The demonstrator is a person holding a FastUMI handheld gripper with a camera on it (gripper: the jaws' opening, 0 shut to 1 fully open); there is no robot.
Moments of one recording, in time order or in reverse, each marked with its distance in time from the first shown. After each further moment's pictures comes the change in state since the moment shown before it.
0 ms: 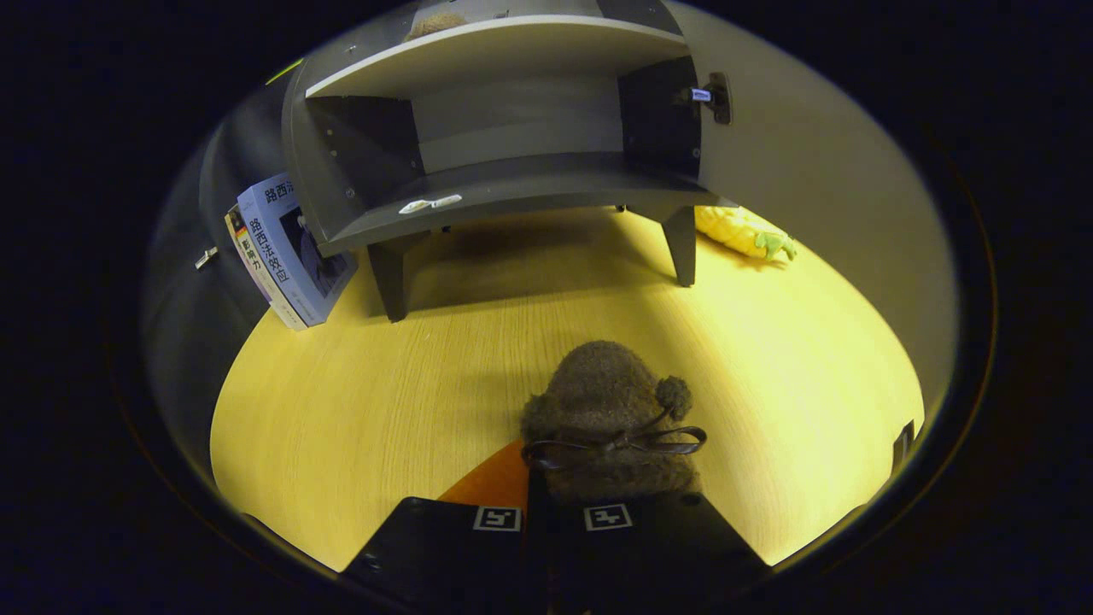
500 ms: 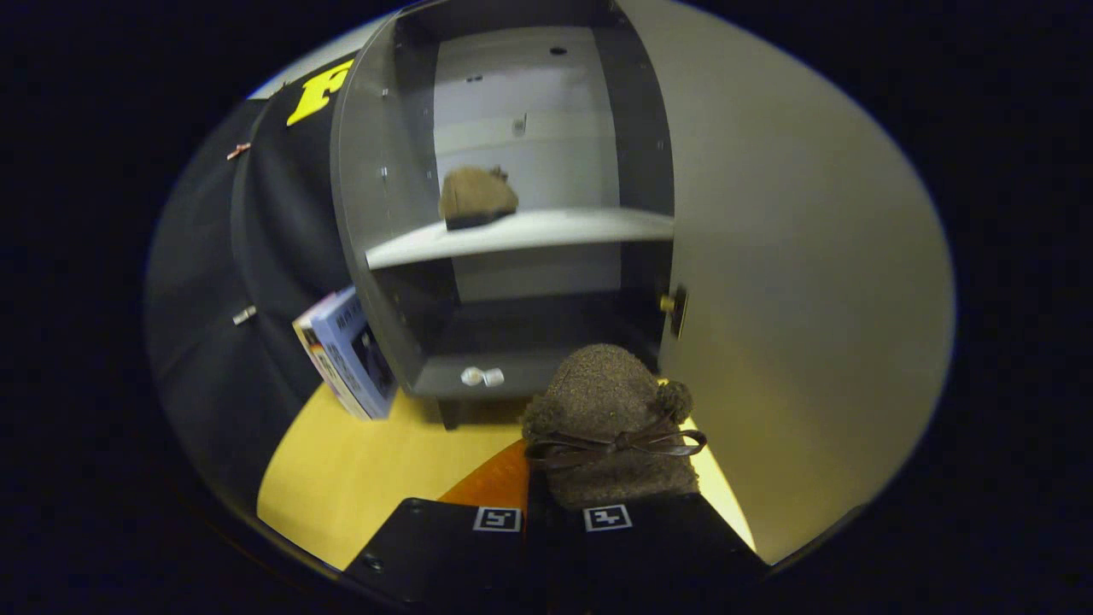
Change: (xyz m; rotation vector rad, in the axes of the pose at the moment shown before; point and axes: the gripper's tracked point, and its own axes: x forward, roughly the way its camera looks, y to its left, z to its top) arm -0.149 0.013 0.190 -0.004 -0.288 0.061
